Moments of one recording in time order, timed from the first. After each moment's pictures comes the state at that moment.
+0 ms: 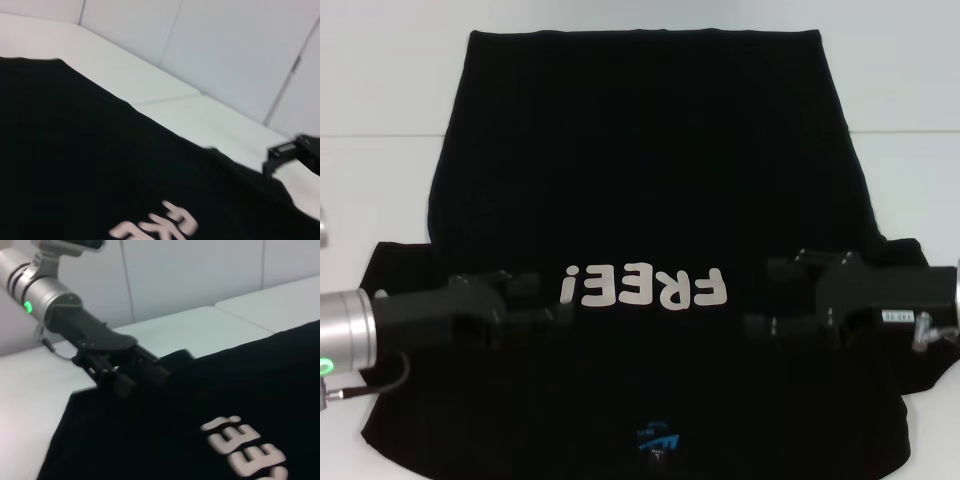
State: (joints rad) left arm -0.43 -2.14 0.68 0.80 2.04 1.49 -1.58; right arm 0.55 2.09 -0.83 -0.75 -2.05 -1.48 1.41
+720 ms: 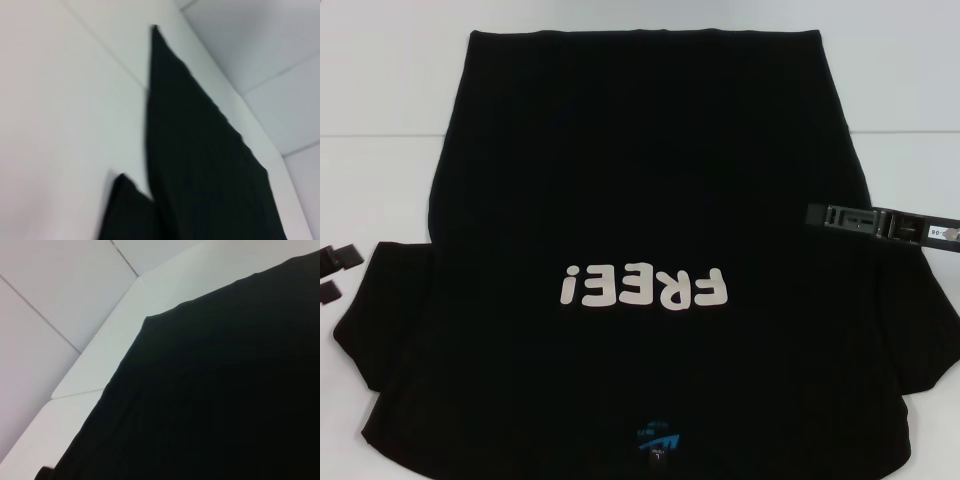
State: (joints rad) left arm -0.32 -2.00 0.37 0.74 2.04 1.41 -2.28; right arm 0.56 2.06 -0.74 -0.71 -2.00 -1.20 2.07
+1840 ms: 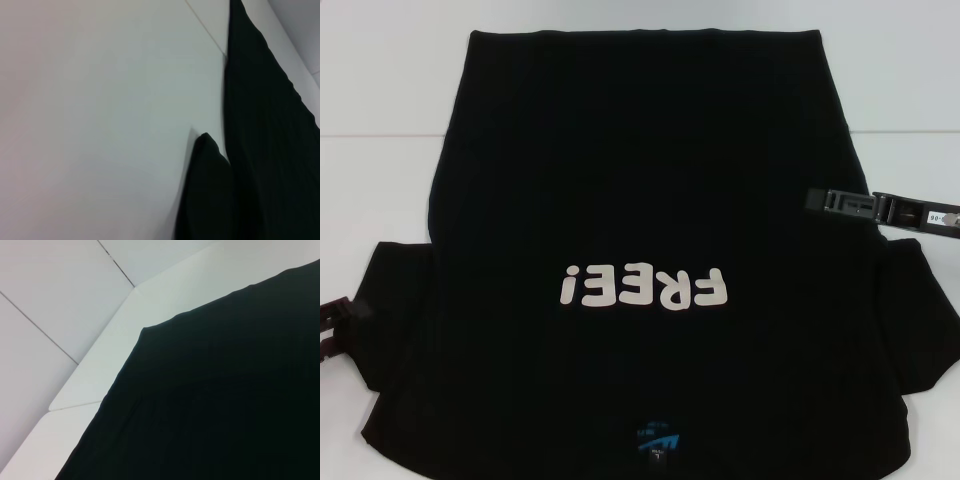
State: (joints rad) left arm -0.33 -2.01 0.39 0.67 2.18 1.27 -2.34; right arm 0.58 2.06 -0.72 -0.70 -2.00 -1.19 2.08
